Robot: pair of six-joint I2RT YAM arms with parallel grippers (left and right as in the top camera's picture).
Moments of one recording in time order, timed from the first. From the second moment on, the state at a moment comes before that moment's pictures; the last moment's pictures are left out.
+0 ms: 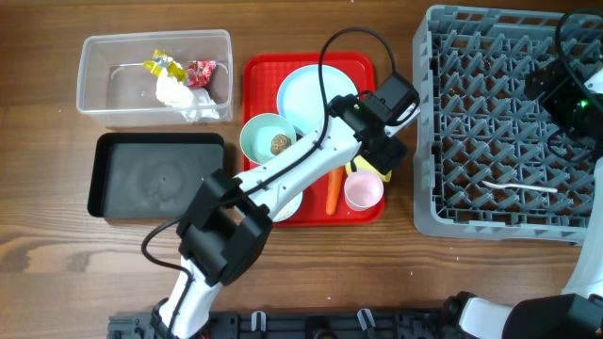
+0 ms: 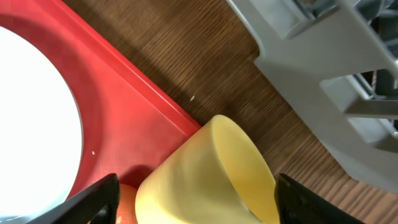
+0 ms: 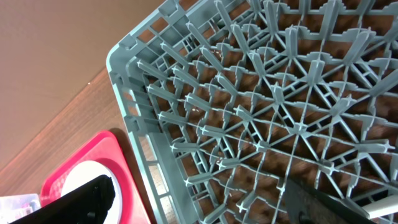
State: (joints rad) left arm -0.84 2.14 1.82 -0.84 0.04 -0.02; right arm -0.47 1.45 1.41 -0.84 -0.30 0.31
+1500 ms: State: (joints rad) left arm -0.84 2.19 1.95 -1.16 -0.40 0.00; right arm -0.47 1.45 1.41 -0.85 -0.30 0.31
